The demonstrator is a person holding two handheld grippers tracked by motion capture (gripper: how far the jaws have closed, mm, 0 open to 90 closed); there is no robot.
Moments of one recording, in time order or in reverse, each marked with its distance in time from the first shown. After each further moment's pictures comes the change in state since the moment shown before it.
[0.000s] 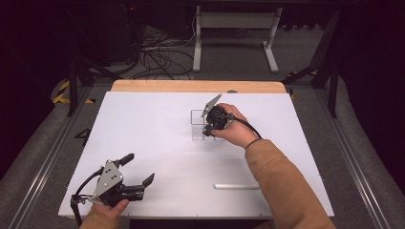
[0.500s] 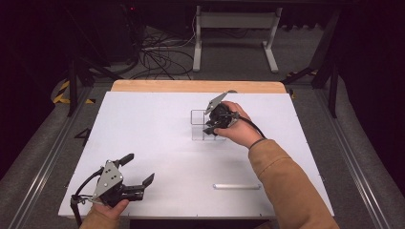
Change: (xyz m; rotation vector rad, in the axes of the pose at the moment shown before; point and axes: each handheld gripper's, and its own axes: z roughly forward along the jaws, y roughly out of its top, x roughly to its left) left arm 0.000 0.000 -0.001 -0.002 0.002 0.001; right arm 0.000 -0.003 -0.015 -0.067 -0.010 0.010
